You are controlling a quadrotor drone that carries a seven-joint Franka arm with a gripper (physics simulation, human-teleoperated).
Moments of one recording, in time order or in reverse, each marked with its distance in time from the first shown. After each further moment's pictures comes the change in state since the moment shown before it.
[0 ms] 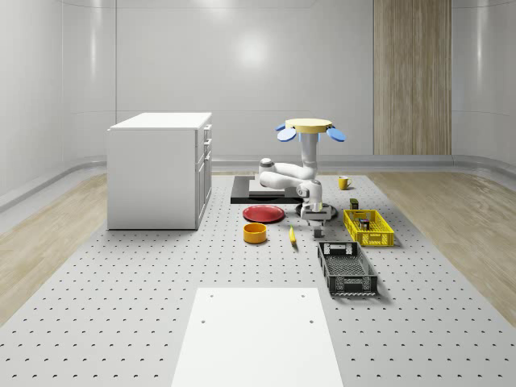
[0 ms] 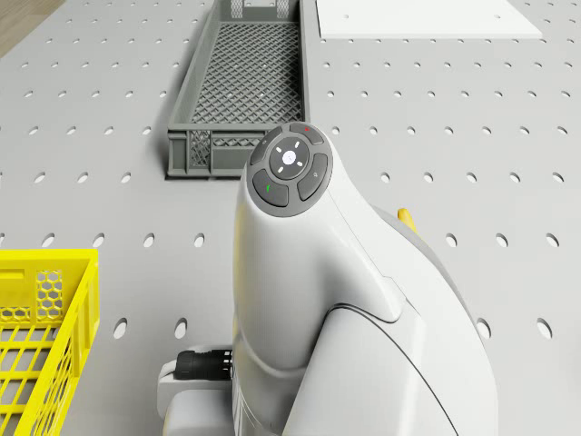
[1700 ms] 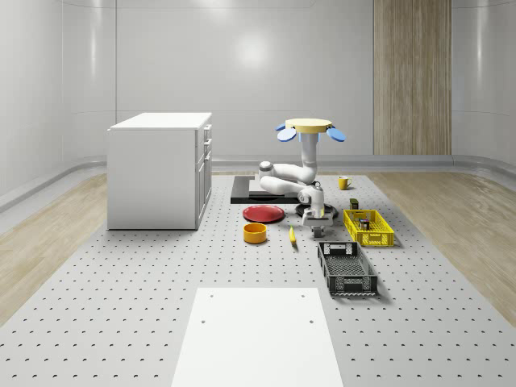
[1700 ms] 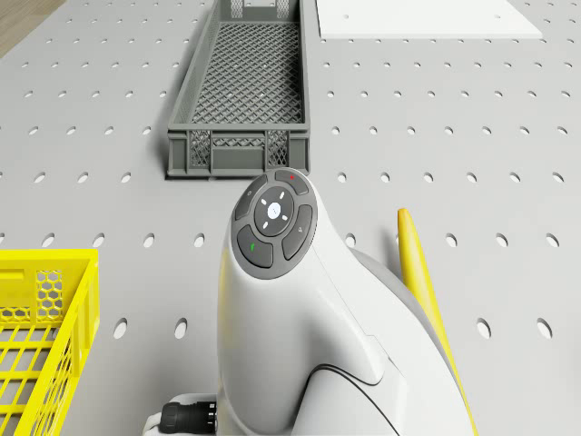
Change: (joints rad) arm -0.056 0.017 -0.145 0.026 -0.141 0.033 0.039
